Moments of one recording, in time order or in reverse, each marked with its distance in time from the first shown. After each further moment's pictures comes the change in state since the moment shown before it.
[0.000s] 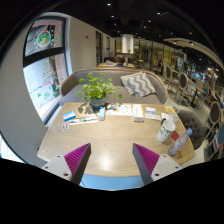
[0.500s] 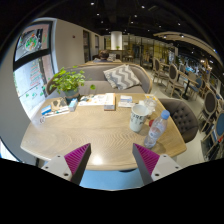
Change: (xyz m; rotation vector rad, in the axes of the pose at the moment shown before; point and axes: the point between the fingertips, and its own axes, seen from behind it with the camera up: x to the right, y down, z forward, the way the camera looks) arm 0.193 0.080 0.026 -0.017 0.058 0.061
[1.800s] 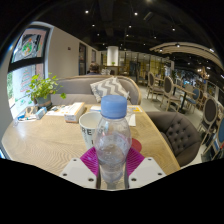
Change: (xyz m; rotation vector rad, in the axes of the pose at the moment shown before) arm 0.195 -0.027 0.178 0.214 0.038 -0.027
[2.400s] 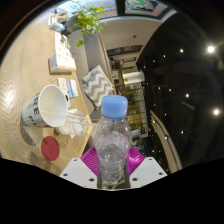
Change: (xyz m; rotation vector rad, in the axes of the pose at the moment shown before) arm 0.092 -0.151 0.030 0.046 0.482 -1.208
